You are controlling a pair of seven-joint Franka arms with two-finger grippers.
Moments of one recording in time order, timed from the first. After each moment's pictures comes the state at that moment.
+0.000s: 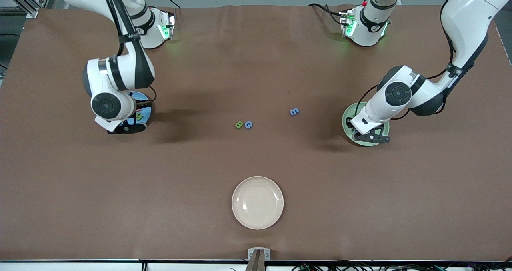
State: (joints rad) left arm 0.73 0.57 -0.96 -2.22 0.71 2.39 -0.57; right arm 0.71 0.22 -0.49 -2.12 -0.08 1.87 0.16
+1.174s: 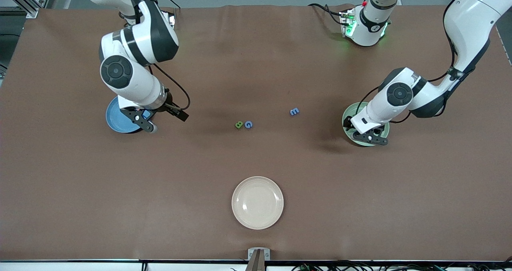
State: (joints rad) left arm 0.77 0.60 -1.03 -2.21 0.77 2.36 -0.56; right arm 0.90 0.19 -0.50 -1.93 0.19 1.99 0.98
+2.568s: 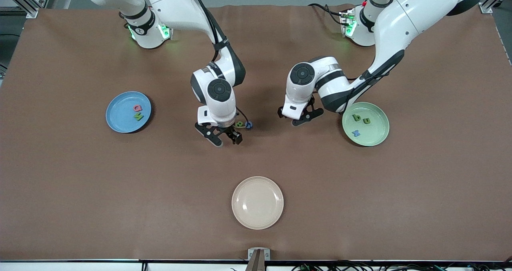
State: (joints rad) left arm 0.19 0.74 -0.95 -2.01 0.74 2.22 -1.62; right arm 1.02 0.68 -0.38 -1.76 0.21 2.41 1.27
